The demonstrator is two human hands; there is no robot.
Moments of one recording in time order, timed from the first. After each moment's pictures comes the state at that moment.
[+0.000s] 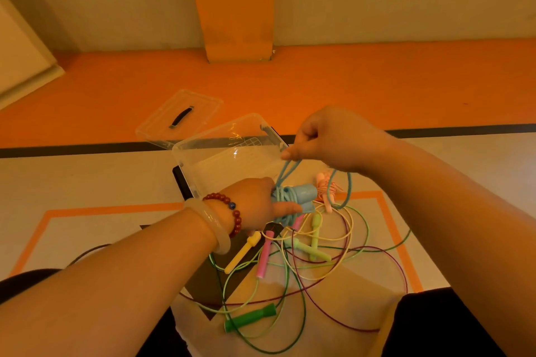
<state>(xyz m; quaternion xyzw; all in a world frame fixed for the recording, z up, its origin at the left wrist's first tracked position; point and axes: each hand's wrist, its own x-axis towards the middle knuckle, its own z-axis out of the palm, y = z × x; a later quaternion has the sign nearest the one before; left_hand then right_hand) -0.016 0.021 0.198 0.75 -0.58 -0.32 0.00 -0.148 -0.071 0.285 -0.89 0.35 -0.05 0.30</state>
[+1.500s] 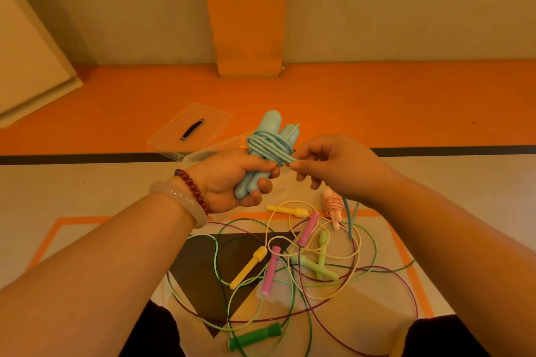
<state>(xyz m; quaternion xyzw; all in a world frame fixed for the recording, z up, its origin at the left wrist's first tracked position) 0.026 0.021 0.253 0.51 -0.26 -0.68 0.46 -0.143 -0.063 0.265 -0.82 0.34 -0.15 0.44</state>
